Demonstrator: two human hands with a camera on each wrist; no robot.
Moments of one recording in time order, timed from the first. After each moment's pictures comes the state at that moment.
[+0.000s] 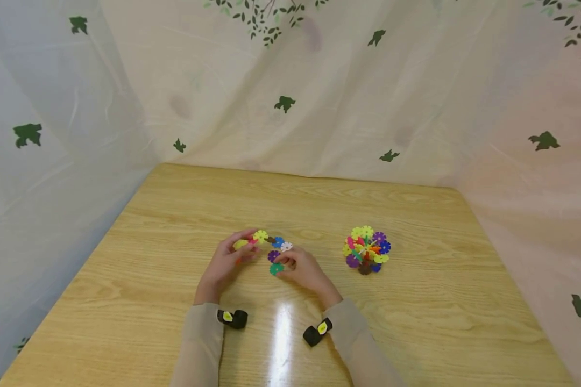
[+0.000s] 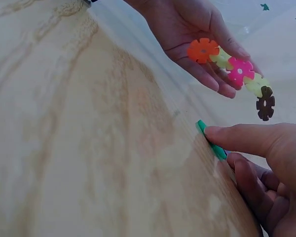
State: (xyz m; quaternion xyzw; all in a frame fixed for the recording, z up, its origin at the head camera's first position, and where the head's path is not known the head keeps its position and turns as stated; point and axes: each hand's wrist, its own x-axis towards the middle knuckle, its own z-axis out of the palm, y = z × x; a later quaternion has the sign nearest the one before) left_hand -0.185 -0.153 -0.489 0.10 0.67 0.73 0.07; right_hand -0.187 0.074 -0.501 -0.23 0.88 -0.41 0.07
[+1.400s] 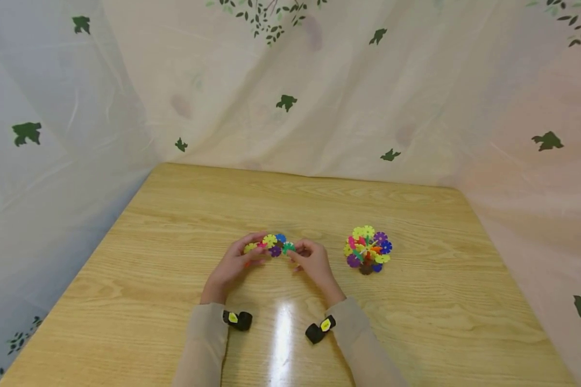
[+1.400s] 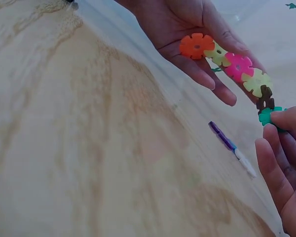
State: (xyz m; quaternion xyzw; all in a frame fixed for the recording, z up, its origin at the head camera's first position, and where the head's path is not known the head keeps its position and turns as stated) left_hand -0.183 -0.140 -0.495 0.15 0.69 0.70 0.12; right_hand -0.190 0.080 -0.498 -0.04 0.75 -0.66 0.06
